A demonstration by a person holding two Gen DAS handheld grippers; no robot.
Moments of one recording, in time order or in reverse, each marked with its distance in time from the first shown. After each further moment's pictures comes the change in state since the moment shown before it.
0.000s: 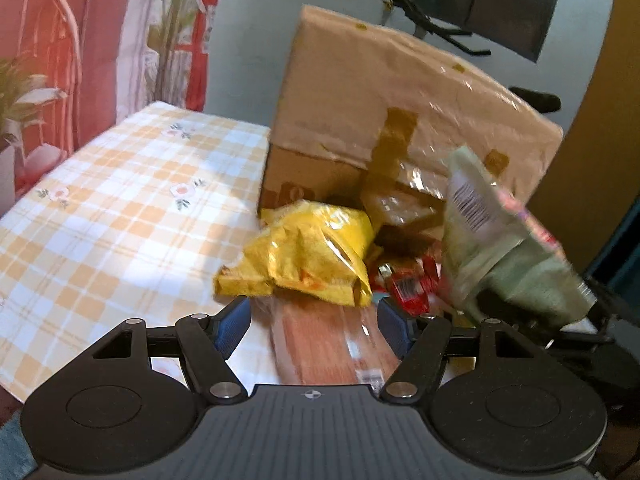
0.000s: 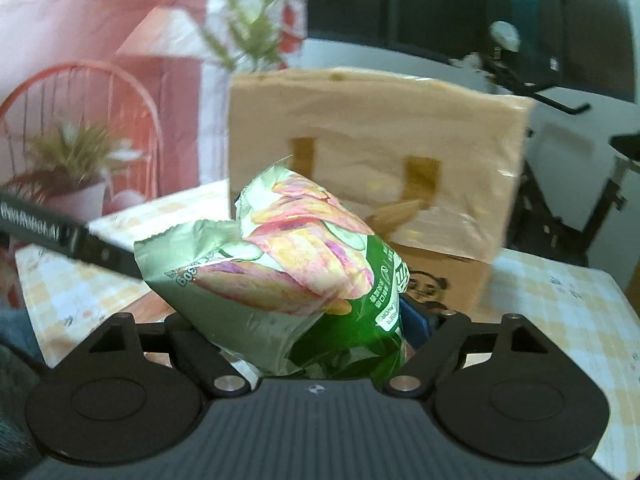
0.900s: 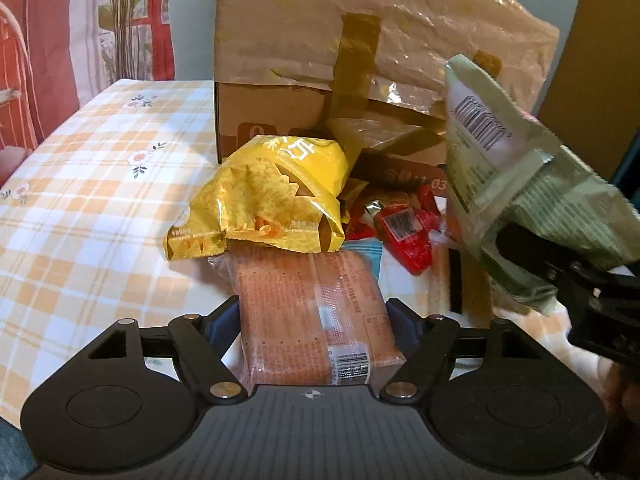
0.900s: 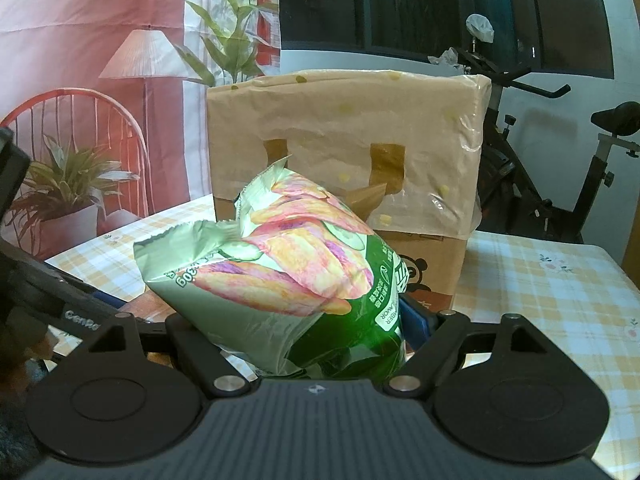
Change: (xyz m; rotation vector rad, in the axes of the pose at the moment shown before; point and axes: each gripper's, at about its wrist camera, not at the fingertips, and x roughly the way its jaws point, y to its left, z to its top) left arm 0.037 -0.019 -0.017 0.120 0.124 0.012; right arm -0.011 -0.012 -0.012 0.074 -0.024 -0.005
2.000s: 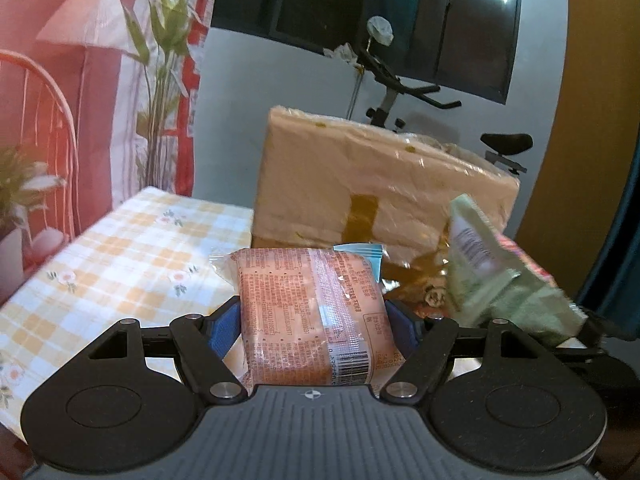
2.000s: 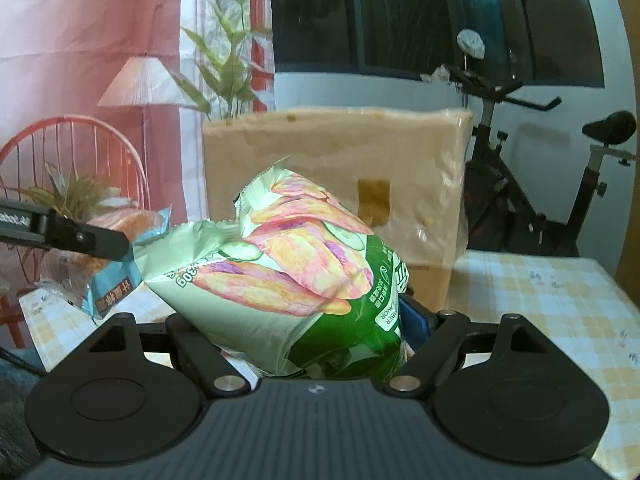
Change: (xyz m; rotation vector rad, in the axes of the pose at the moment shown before) left arm -0.080 0.008 0.019 -0.030 -0.373 0.012; right arm -0.022 -0.003 0.012 0.020 -0.073 -0.010
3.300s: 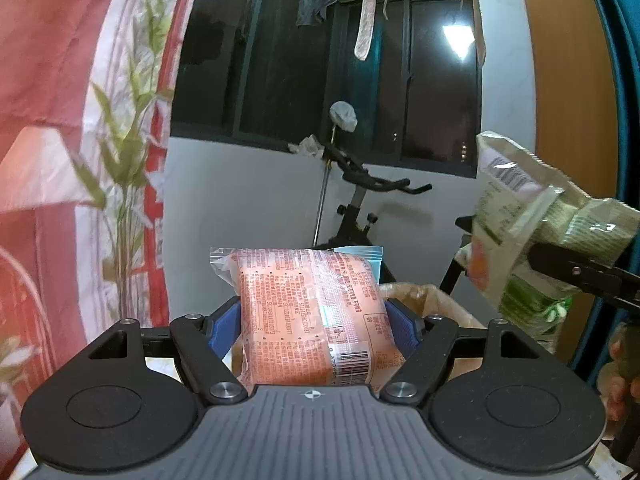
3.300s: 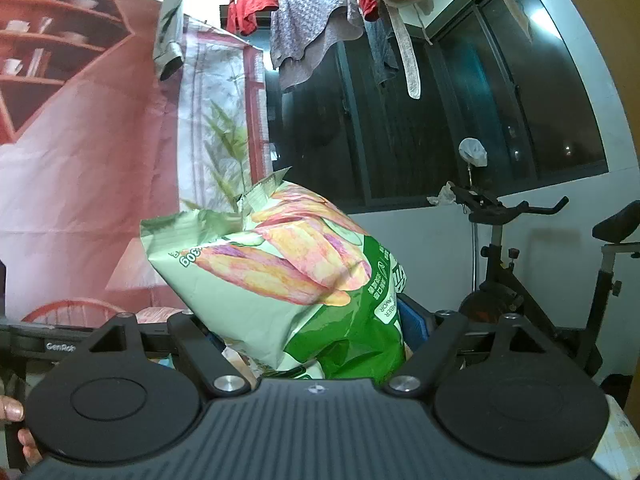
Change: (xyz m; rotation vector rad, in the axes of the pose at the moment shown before) left arm 0.005 -0.025 0.133 0.109 -0.256 -0.066; right arm -0.022 -0.040 0.168 0.078 -0.352 0.072
